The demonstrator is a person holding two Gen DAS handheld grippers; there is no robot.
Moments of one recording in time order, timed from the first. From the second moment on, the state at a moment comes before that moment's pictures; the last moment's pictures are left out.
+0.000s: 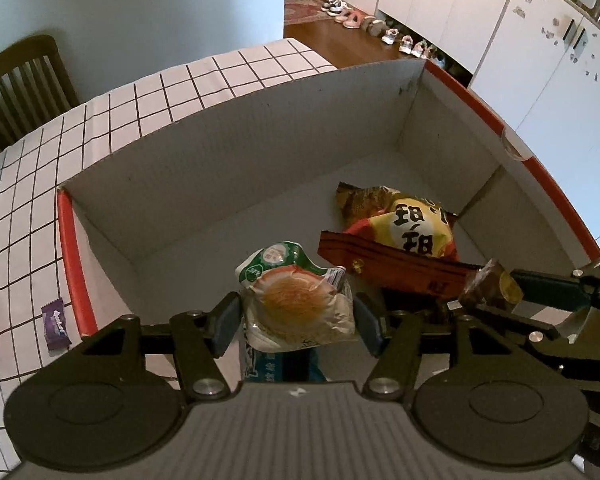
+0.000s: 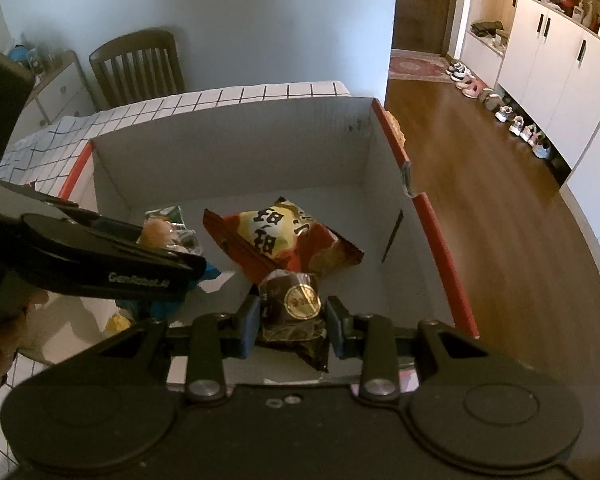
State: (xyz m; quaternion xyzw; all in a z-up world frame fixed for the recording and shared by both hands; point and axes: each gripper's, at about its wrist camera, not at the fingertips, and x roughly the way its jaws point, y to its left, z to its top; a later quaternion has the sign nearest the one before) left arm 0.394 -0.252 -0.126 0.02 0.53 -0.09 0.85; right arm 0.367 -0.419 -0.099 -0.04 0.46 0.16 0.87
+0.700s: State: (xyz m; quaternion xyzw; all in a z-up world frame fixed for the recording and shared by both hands) left arm 0.347 -0.230 -0.079 -0.03 0.46 -0.11 0.88; right arm 0.336 -0.429 -0.071 -0.01 0.43 0.17 0.89
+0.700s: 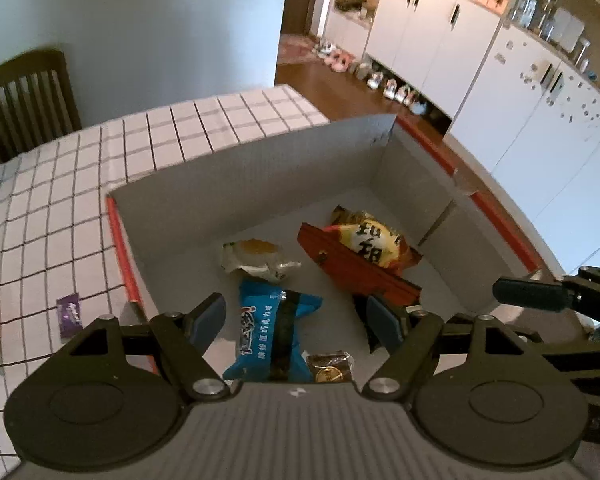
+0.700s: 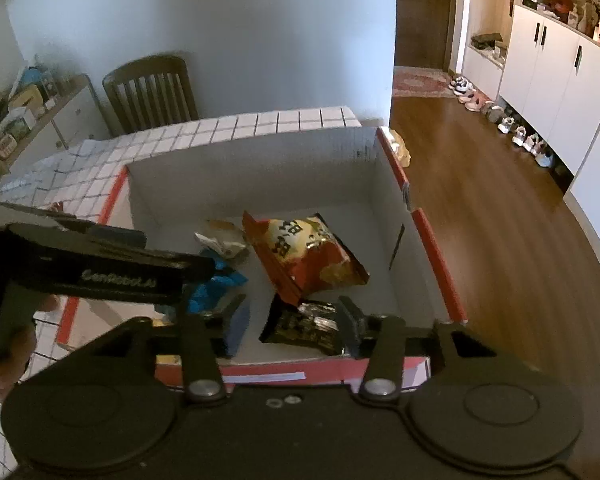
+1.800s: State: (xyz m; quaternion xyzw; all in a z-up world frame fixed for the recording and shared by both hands) left arm 0.232 -0.112 -0.002 -0.07 0.36 -0.13 0.92; right arm 0.245 -0.346 -0.004 -0.02 0.33 0.22 0.92
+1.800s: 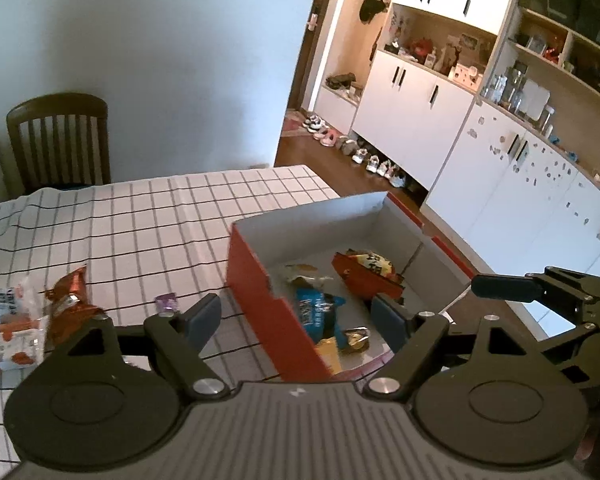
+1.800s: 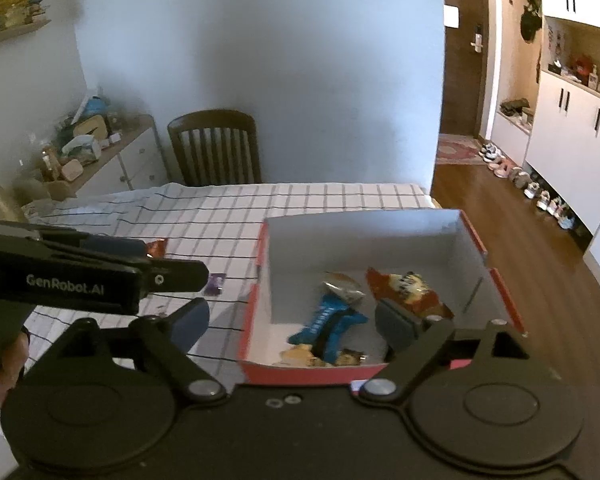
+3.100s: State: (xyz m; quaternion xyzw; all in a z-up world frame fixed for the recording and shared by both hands) left arm 0.221 0.133 -0.100 -0.08 0.40 0.01 0.91; right arm 0.240 -0.156 -0.080 -0.06 0.37 0.25 0.89
